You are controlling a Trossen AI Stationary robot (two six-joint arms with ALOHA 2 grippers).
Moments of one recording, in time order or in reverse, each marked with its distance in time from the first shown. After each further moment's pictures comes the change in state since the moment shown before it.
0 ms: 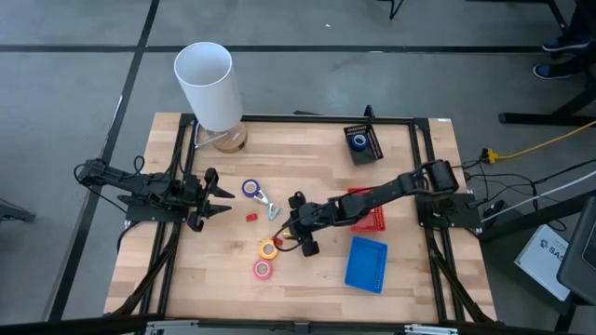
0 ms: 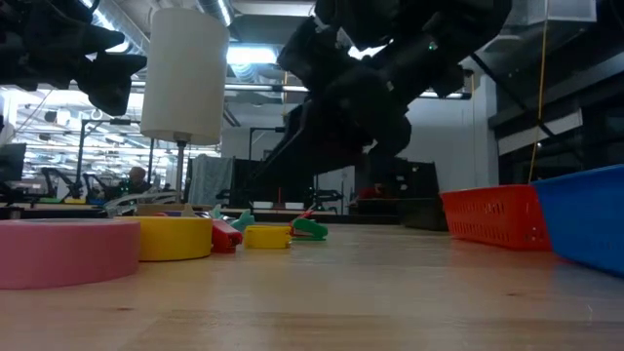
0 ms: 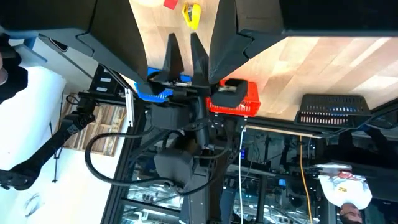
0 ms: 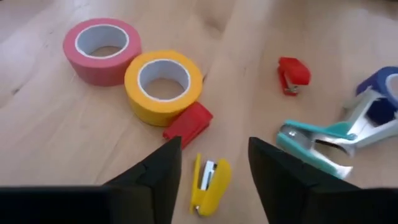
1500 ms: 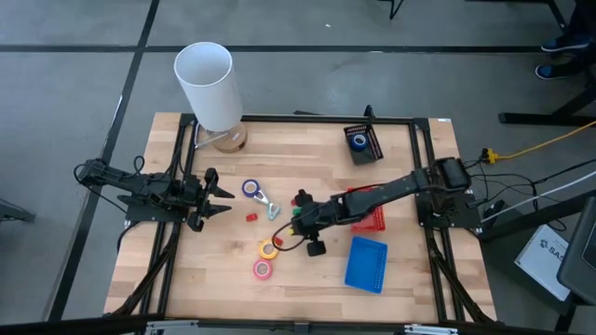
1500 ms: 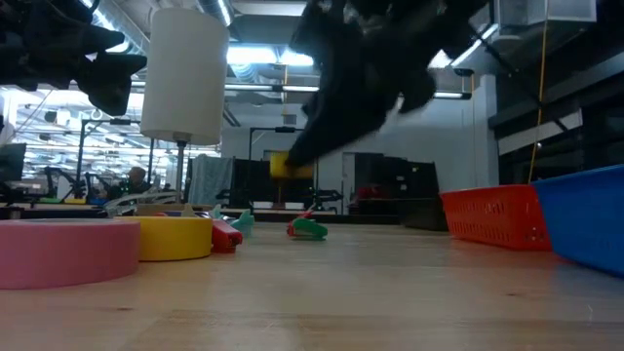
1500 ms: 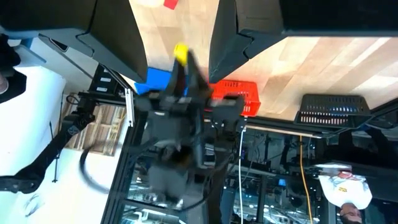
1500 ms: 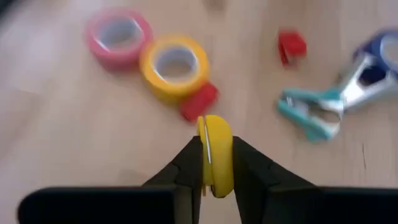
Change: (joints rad) left arm 0.000 0.000 0.000 -0.001 0.000 0.000; right arm 0.020 -0.103 0.060 -0.293 0.008 0.104
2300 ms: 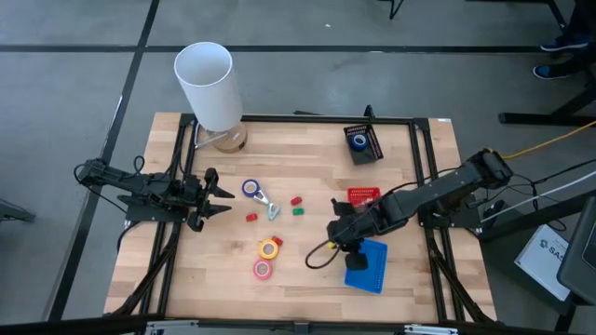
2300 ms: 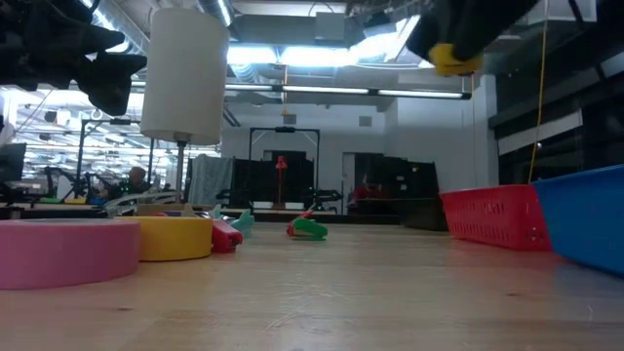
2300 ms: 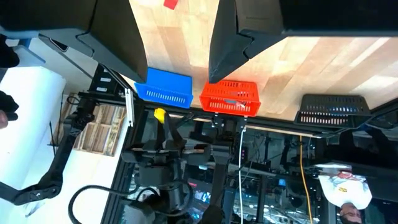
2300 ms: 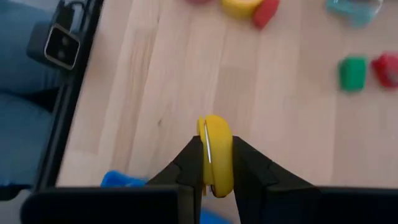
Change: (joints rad) left arm 0.000 0.000 0.000 0.001 0.000 0.000; right arm 0.182 -0.332 0.000 -0.547 -0.003 0.332
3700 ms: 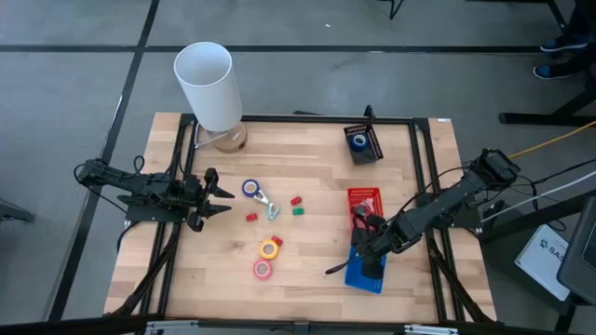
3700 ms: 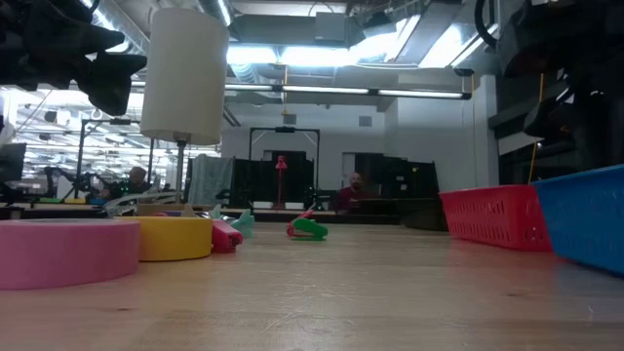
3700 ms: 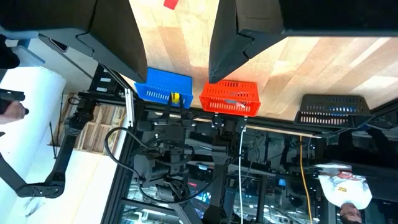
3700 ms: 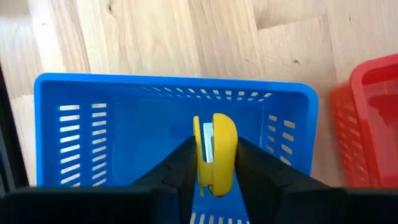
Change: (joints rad) left arm 0.000 0.000 0.000 0.000 0.000 0.000; right arm 0.168 -0.056 -0.321 0.041 0.056 0.505
